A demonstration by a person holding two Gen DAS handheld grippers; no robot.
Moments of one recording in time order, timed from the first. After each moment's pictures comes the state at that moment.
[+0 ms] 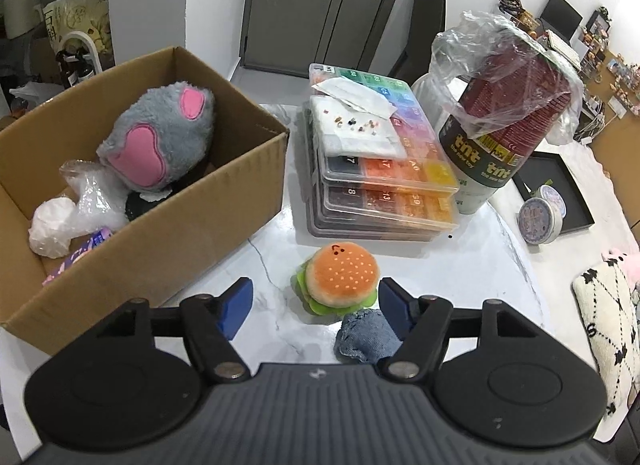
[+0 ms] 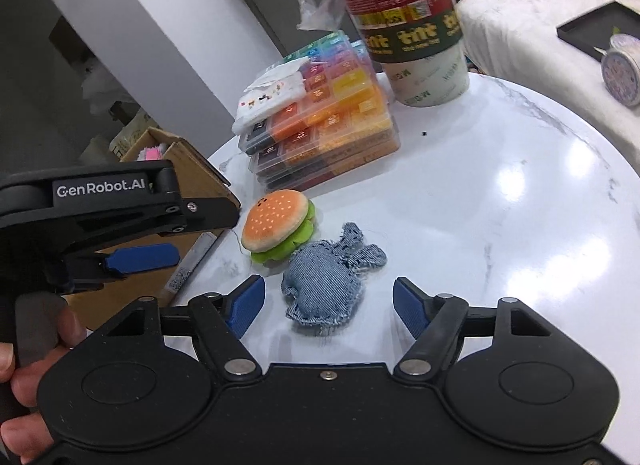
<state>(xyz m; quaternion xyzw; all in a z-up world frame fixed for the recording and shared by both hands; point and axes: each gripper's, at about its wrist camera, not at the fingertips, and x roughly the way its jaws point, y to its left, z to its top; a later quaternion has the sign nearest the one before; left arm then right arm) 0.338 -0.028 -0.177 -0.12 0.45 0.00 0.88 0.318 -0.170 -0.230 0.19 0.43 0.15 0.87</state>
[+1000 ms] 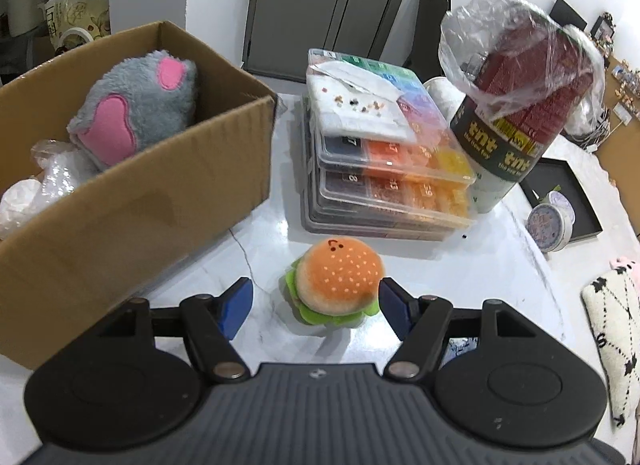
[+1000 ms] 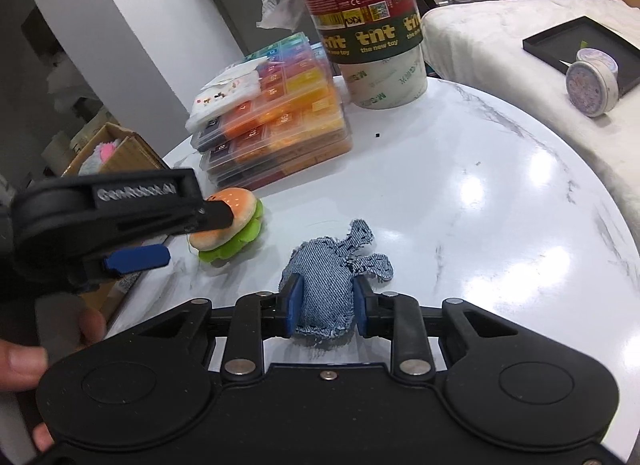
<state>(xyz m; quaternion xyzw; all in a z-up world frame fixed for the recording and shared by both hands) 0.349 -0.042 -0.213 -0.12 0.44 0.01 0.89 0.315 -0.181 -0.236 0.16 0.43 0.08 0.89</state>
